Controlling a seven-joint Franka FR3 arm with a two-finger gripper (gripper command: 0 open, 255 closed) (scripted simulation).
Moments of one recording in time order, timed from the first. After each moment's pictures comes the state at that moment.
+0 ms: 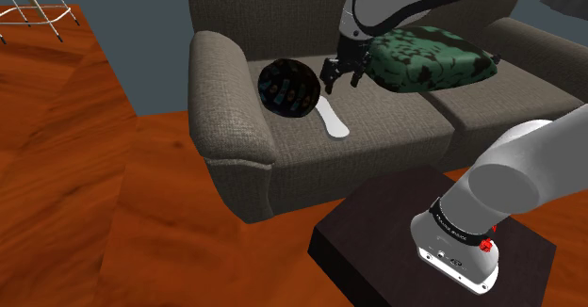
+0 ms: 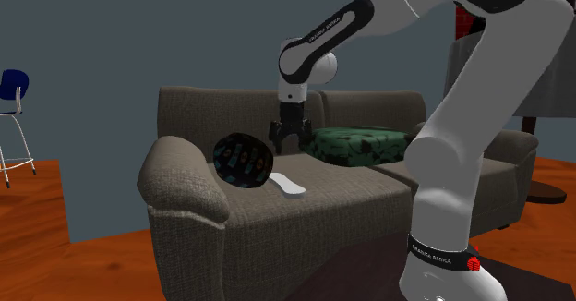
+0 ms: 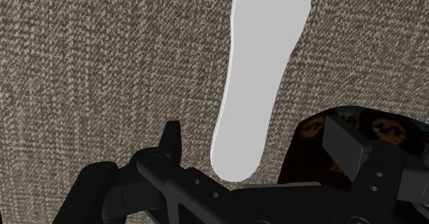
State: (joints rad) arm -0.10 -0.41 0.12 -2.49 0.03 2.14 0.23
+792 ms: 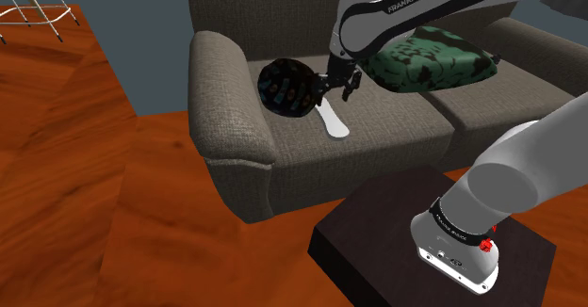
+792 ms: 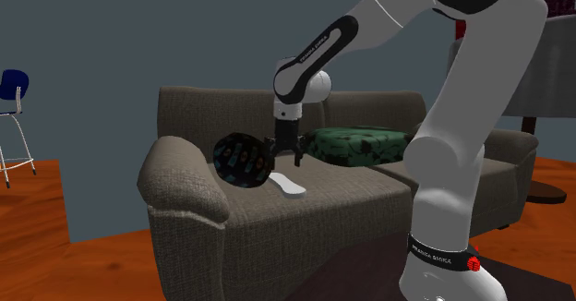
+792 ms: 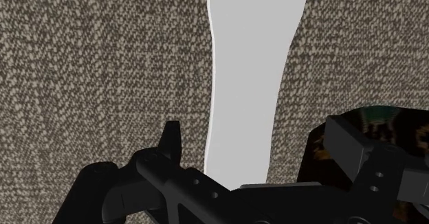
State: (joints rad) arm -0.11 -0.29 0.15 -2.53 0.06 2.30 0.33
